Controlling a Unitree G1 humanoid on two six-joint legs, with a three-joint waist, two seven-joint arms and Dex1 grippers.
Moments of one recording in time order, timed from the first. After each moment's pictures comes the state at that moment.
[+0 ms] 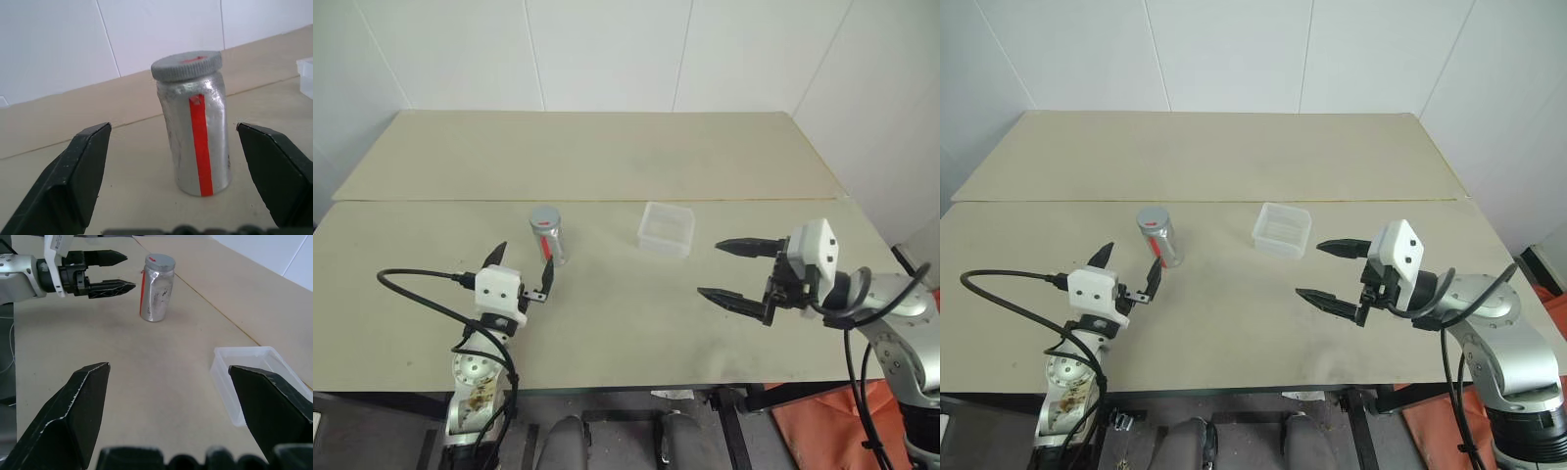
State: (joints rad) left arm -0.04 0.18 0.15 -0.12 0.04 -0.14 -0.23; right arm -0.19 -0.77 -0.16 -0.48 0.56 0.46 0.95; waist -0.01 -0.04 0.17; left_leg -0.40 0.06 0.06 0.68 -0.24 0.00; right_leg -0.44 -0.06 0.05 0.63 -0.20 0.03
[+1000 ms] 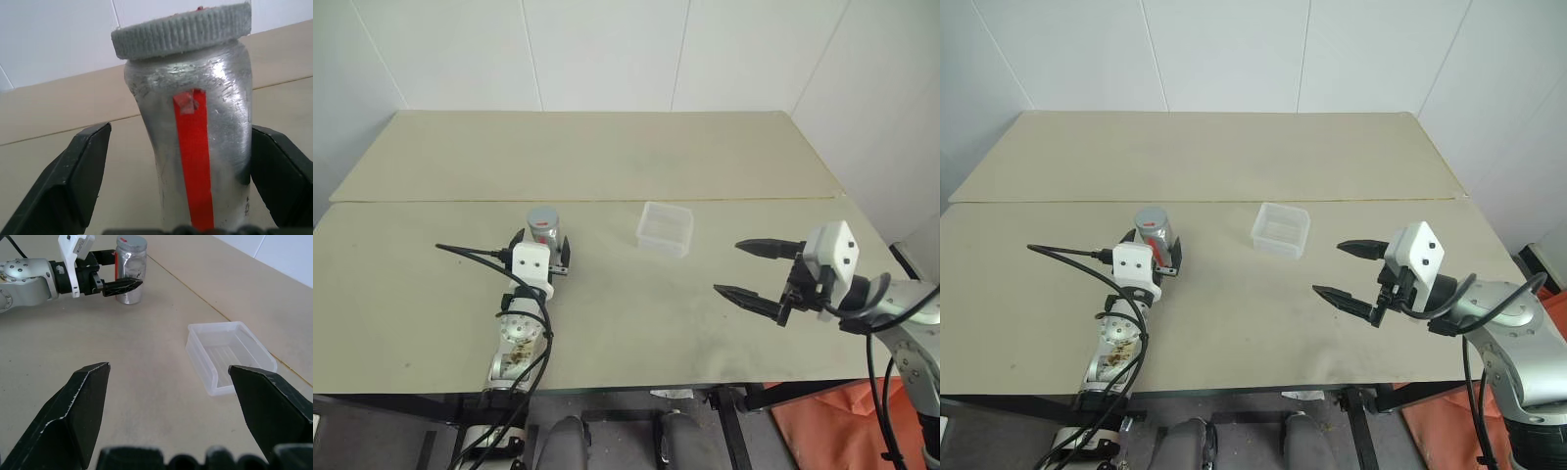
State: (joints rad) left arm -0.29 0.13 0.09 0.23 0.09 -0.18 0.00; right arm -0.13 -0.81 -0.22 -0.46 0.56 0.45 0.91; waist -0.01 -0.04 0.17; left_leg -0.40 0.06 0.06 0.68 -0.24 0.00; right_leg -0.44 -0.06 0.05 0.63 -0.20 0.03
